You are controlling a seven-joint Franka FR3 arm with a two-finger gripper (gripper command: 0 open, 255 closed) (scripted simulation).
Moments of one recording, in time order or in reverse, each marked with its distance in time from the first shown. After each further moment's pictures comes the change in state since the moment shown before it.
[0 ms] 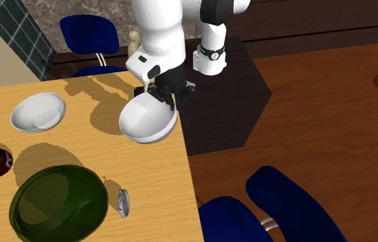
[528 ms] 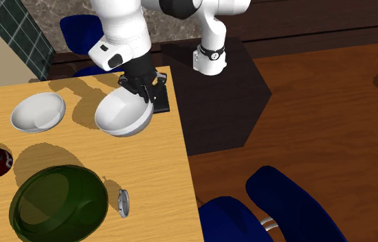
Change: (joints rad) arm -0.066 0.029 -0.091 0.069 -0.001 -0.047 -0.155
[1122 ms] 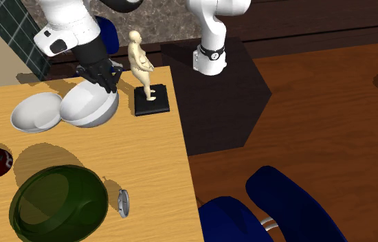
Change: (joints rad) arm -0.100 0.134 -0.124 0.183 0.064 -0.076 -0.256
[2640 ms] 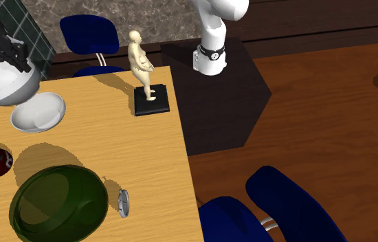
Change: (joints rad) arm -0.548 0.676 -0.038 0.959 0.346 -0.406 -0.486
